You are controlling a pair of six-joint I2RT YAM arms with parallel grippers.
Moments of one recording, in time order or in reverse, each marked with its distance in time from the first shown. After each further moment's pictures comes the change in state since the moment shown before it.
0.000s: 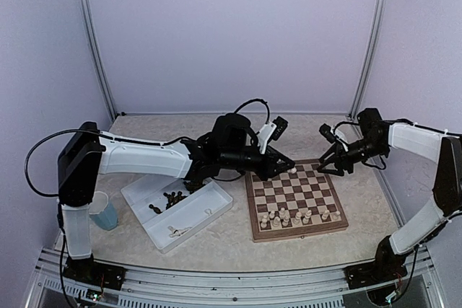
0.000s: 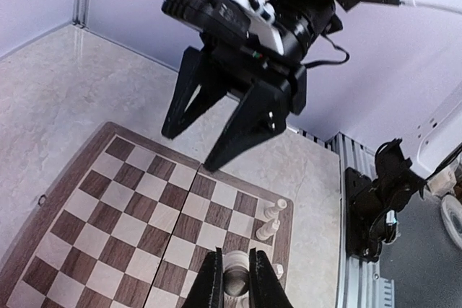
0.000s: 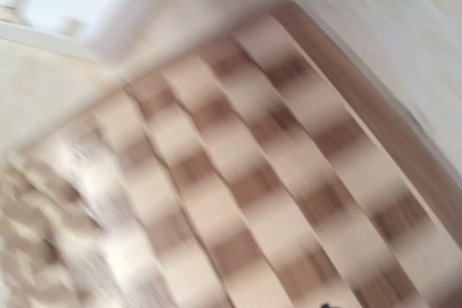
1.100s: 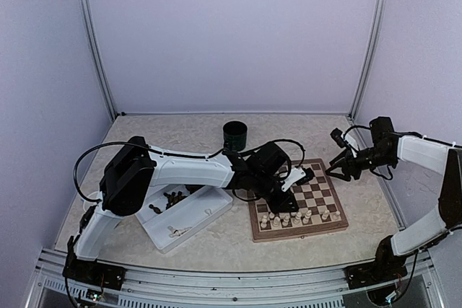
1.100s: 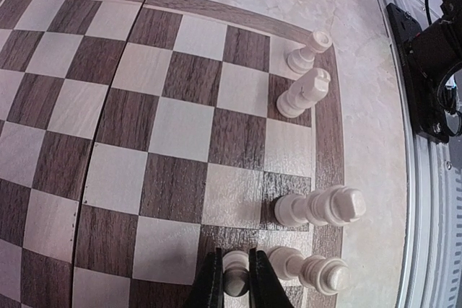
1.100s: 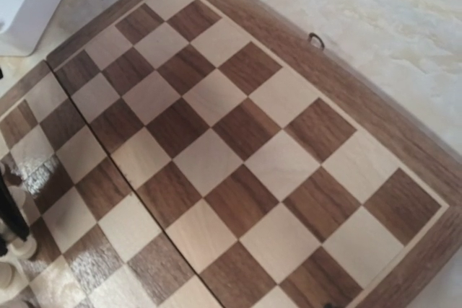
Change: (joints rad) left arm -0.084 0.378 0.427 -0.580 0.042 0.302; right arm -0.135 -0.113 -0.172 0.132 0.061 0.089
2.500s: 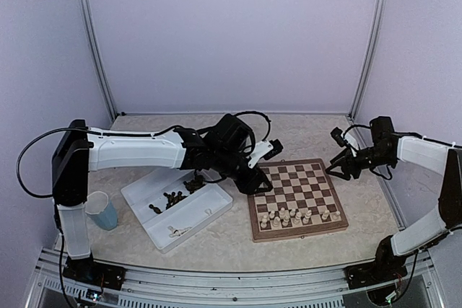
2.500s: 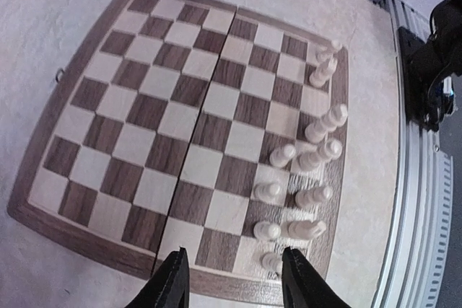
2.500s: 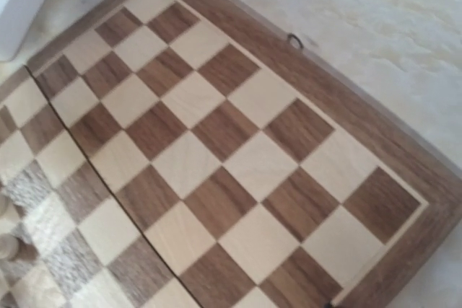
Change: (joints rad) left arm 0.089 -0.394 -0.322 -0.010 -0.097 0.009; right arm 0.000 0.000 -0.005 0.037 0.022 0.026
